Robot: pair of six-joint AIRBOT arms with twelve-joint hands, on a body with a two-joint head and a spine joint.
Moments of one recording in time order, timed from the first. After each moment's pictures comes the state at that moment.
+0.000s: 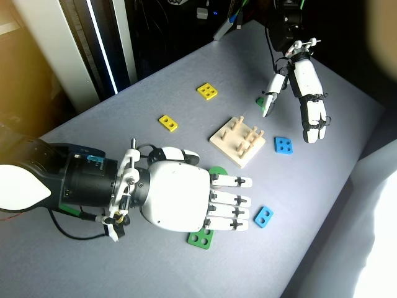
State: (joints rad) left arm 0.93 -1.09 1.31 -0.27 -0.69 0.59; right arm -0.64 -1.13 1.42 -0.67 0.41 -0.14
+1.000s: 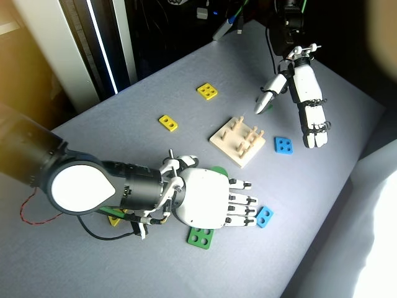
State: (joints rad) left arm 0.91 -1.10 1.32 -0.25 -0.66 0.59; right arm -0.61 -1.31 1.58 -1.02 0.39 0.19
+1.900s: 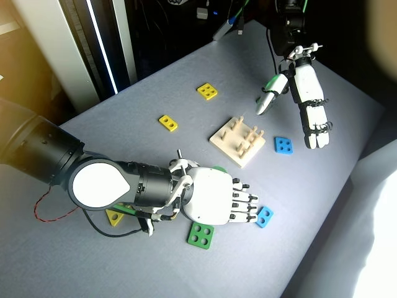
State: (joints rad) left arm 0.89 -1.10 1.32 -0.23 -0.66 0.59; right arm -0.61 -1.35 1.61 -1.04 0.38 0.21
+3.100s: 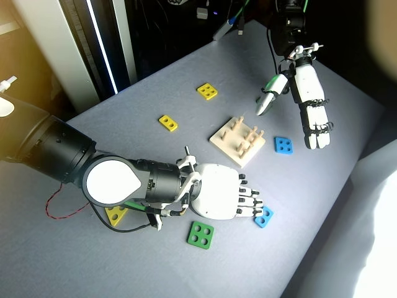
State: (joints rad) left arm 0.88 -1.10 1.32 -0.23 -0.66 0.59; right arm -0.60 -1.38 1.64 -1.05 0.40 0.25
